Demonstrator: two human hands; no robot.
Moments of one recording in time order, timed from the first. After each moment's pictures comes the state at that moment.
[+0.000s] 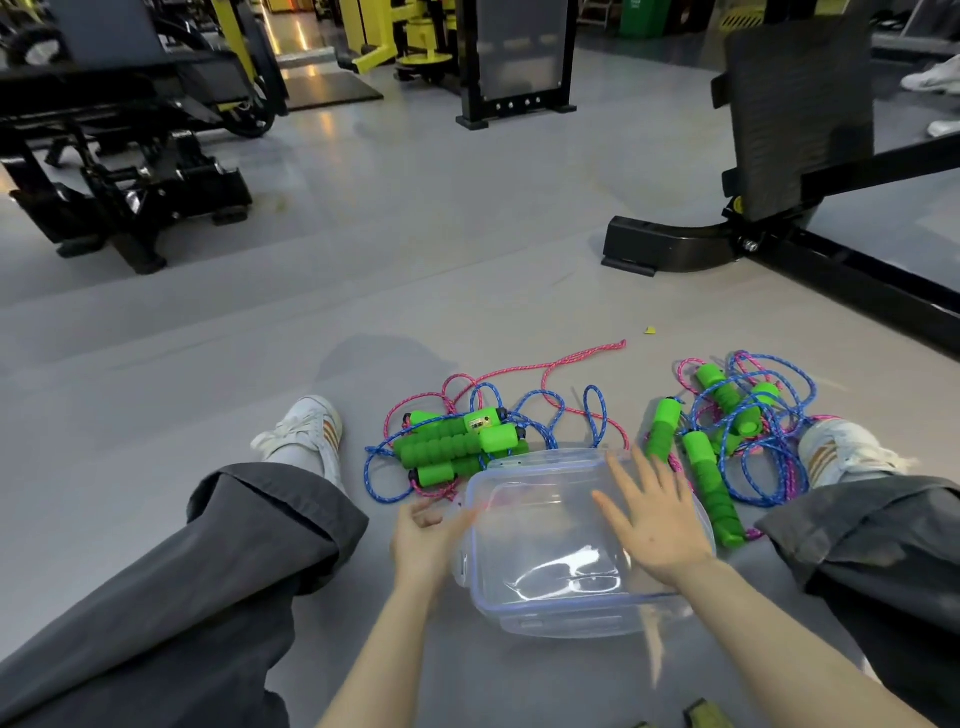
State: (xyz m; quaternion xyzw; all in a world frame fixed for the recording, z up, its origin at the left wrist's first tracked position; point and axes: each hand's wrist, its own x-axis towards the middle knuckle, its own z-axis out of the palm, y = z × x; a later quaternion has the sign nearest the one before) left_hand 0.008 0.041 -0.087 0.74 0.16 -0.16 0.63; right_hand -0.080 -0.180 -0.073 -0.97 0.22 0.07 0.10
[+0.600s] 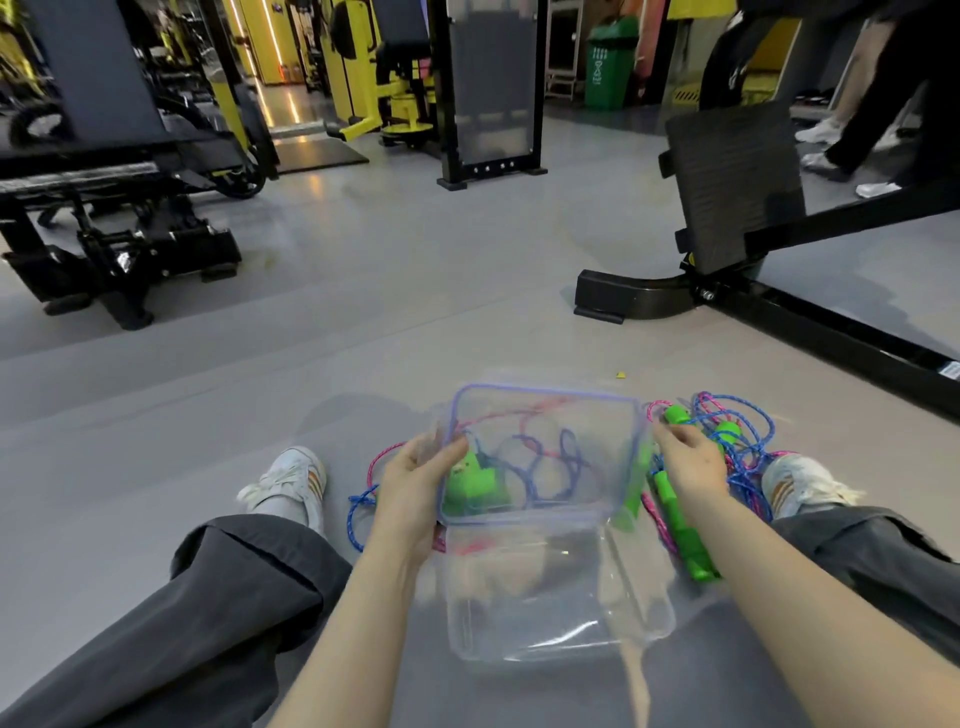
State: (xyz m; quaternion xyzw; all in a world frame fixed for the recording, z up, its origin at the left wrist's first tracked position) left_hand 0.036 0.013 0.018 0.61 -0.06 -0.17 0.77; right_hand -0.050 -0.233 0.015 -0.68 0.48 -0.22 0.51
